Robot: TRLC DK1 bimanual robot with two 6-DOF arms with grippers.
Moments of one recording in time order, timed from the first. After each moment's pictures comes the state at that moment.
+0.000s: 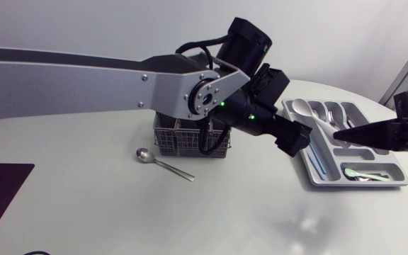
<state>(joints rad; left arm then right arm) -0.87 1.94 1.55 -0.27 0.41 -0.05 -0.51 1.73 1.17 -1.66 -1.22 -1.49</state>
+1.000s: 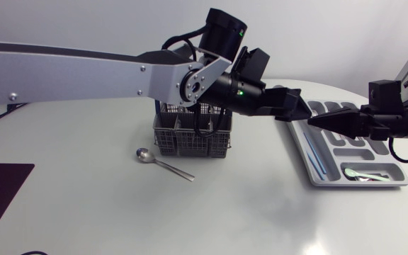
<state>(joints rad) -0.77 1.99 1.59 -0.12 0.64 -0.27 -0.35 1.78 1.20 -1.30 -1.35 -1.44</state>
